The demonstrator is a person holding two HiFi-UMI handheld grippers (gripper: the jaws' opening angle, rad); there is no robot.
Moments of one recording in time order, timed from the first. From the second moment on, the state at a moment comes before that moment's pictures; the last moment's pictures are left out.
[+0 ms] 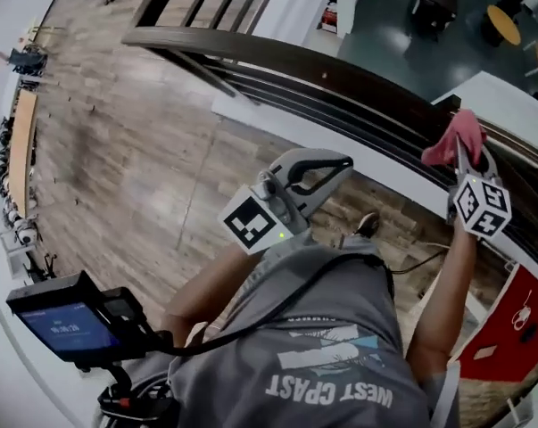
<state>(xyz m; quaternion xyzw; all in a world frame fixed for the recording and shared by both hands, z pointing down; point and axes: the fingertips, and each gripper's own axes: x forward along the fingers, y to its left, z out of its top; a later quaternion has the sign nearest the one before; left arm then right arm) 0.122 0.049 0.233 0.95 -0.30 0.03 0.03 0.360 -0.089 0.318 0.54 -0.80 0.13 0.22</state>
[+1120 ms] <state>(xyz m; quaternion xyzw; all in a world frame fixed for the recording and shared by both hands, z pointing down) -0.164 -0.032 0.261 0.92 -0.38 0.01 0.06 0.188 -0.119 0.341 0.61 -0.75 0.12 0.23</state>
